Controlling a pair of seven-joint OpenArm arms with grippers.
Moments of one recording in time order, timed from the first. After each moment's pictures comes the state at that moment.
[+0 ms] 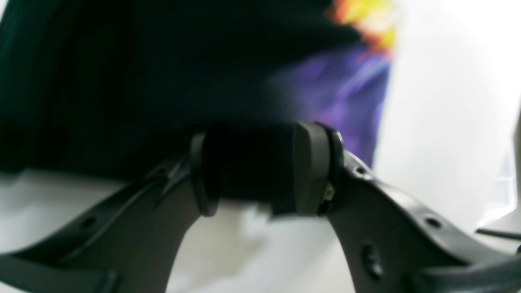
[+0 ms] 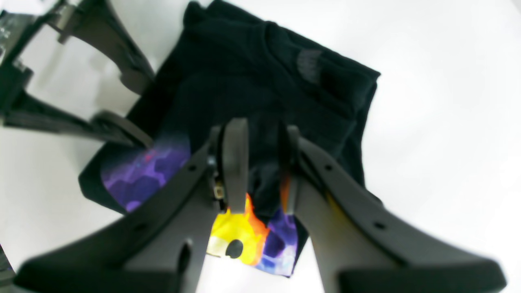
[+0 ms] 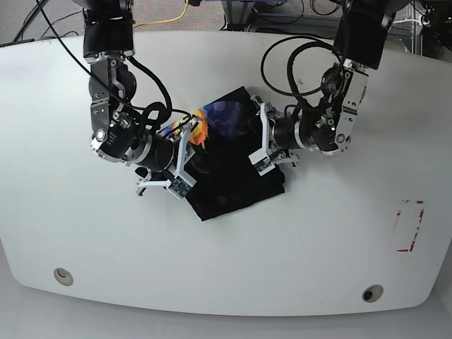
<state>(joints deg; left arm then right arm) -7.9 -10.8 17.3 84.8 -29.2 -41.8 52.5 5.8 11.5 -4.5 103.9 24.2 40.5 -60.1</state>
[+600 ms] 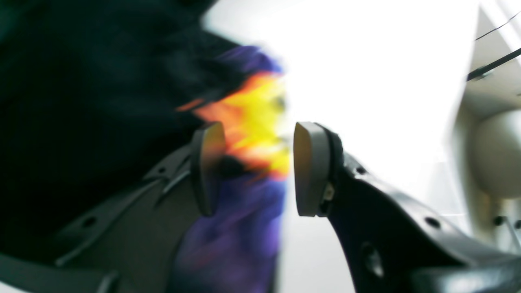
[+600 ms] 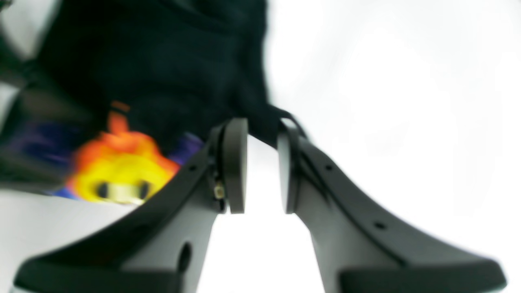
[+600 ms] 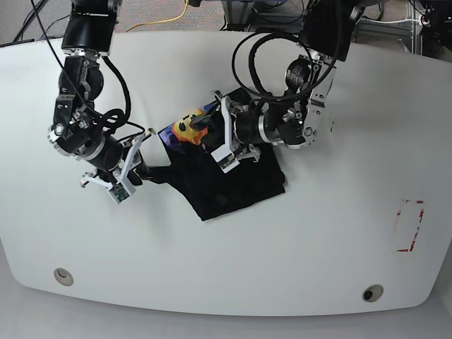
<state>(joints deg) -5.7 0.7 17.2 84.6 -28.8 -41.6 51.2 3.6 15.8 10.1 101.9 23.7 40.3 -60.4</state>
